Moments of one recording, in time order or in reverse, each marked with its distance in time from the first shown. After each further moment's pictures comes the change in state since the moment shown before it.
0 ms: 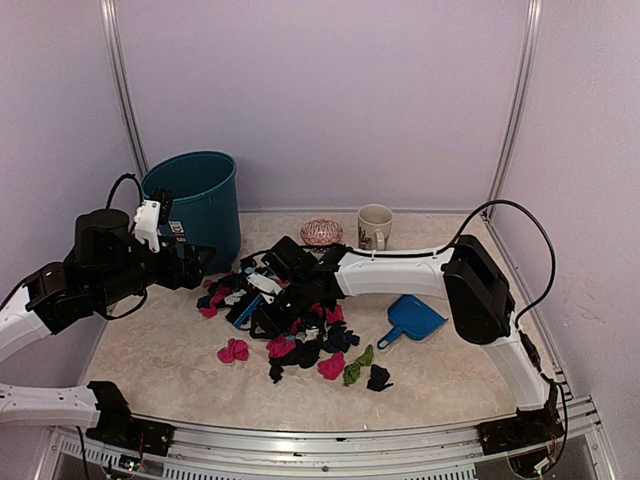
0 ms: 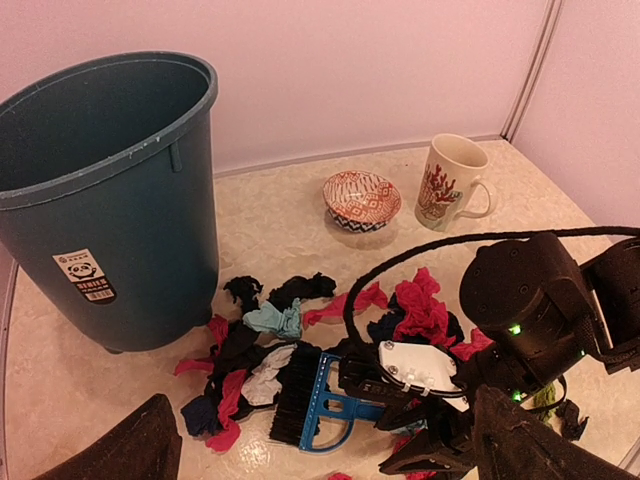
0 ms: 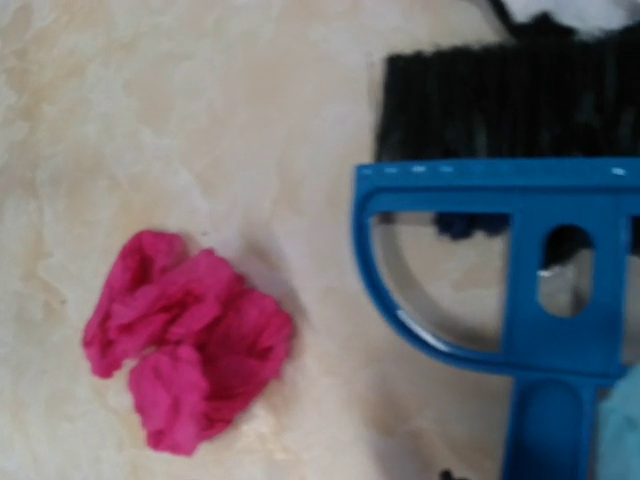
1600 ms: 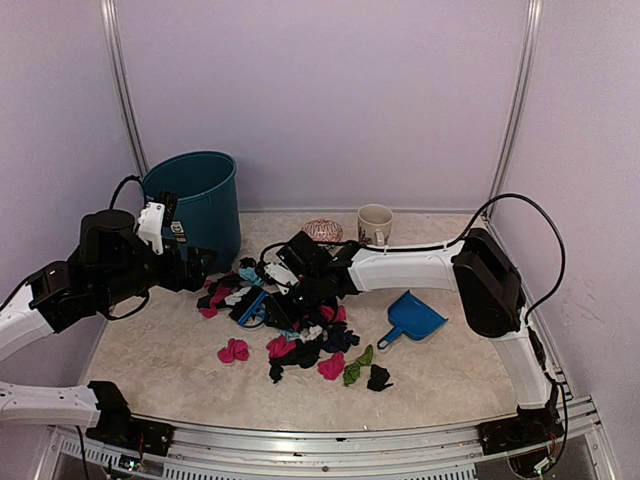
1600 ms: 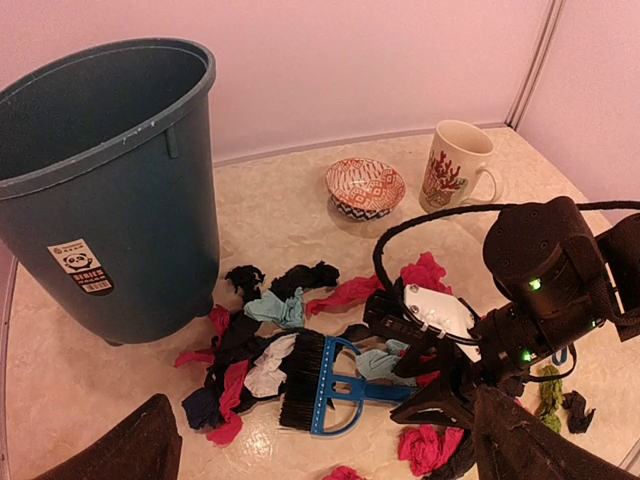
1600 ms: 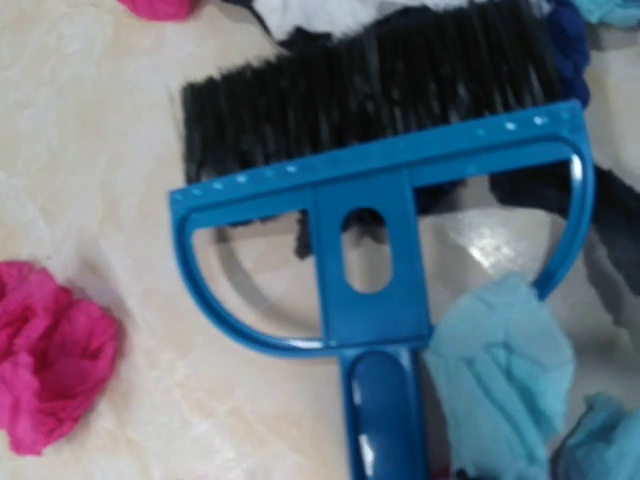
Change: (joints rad) left arm 0.000 0.019 0.000 -0.014 0.000 0.000; right arm -0.047 -0.065 -0.117 0.075 0.121 0.042
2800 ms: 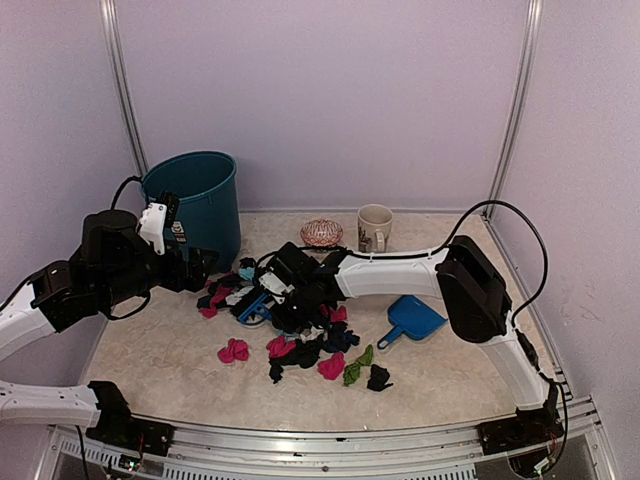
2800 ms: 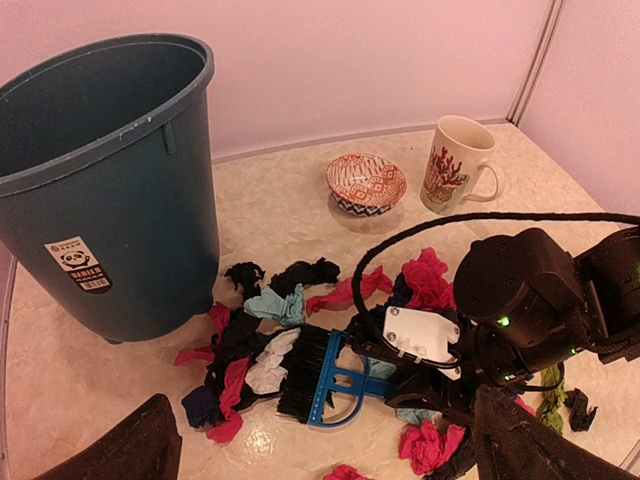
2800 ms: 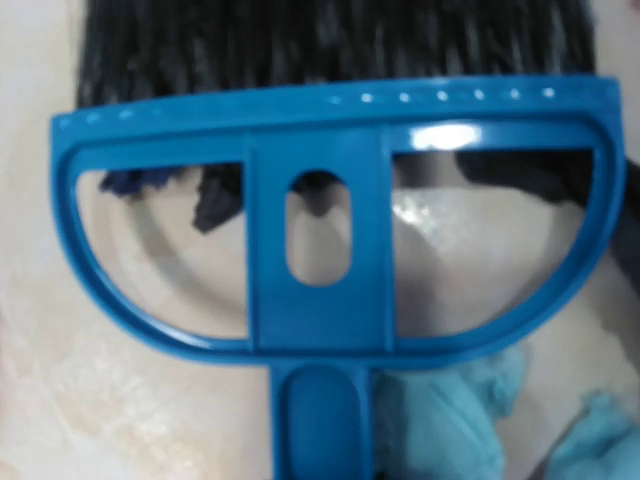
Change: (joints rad) left arm 0.000 0.010 0.000 -0.001 0.000 0.000; right arm 0.034 0.092 0.101 -0.099 0.139 -0.067
